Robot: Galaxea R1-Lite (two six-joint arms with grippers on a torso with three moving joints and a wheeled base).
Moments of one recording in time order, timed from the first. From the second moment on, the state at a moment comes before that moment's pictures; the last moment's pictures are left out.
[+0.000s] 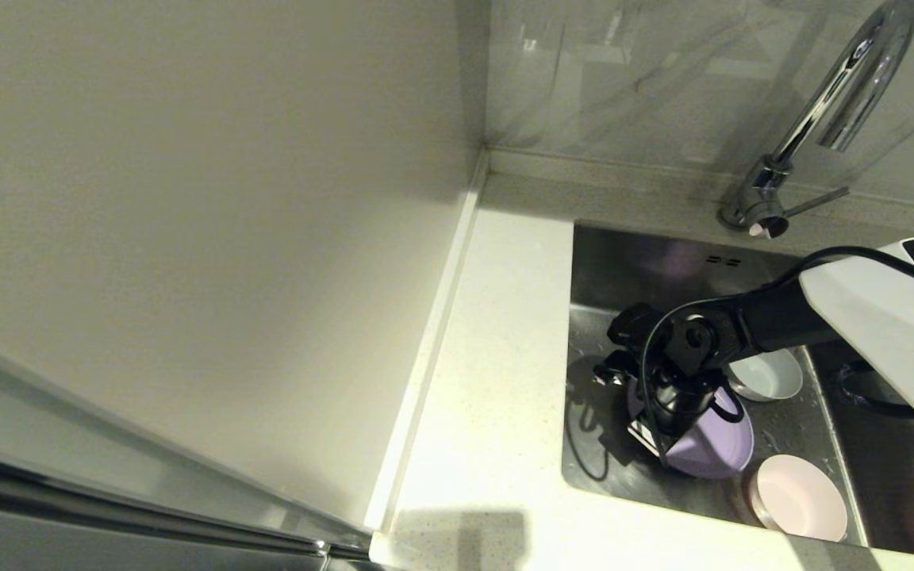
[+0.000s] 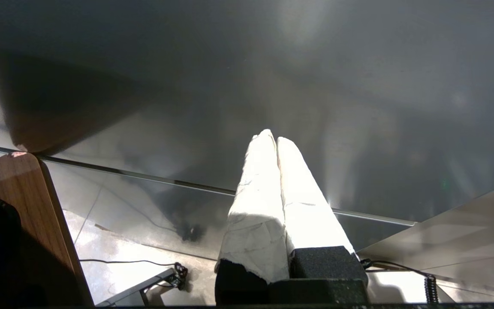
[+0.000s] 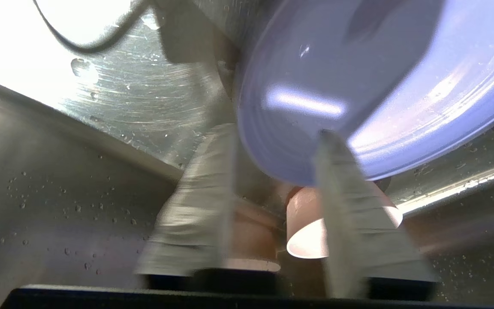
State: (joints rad) left arm 0.00 0.00 0.00 -0.01 0.00 0.00; right arm 0.31 2.27 -1.51 0.55 -0.34 -0.28
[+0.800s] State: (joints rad) left arm 0.00 0.00 0.00 -0.01 0.00 0.00; right arm 0.30 2.13 -1.50 0.54 -0.35 -0.28
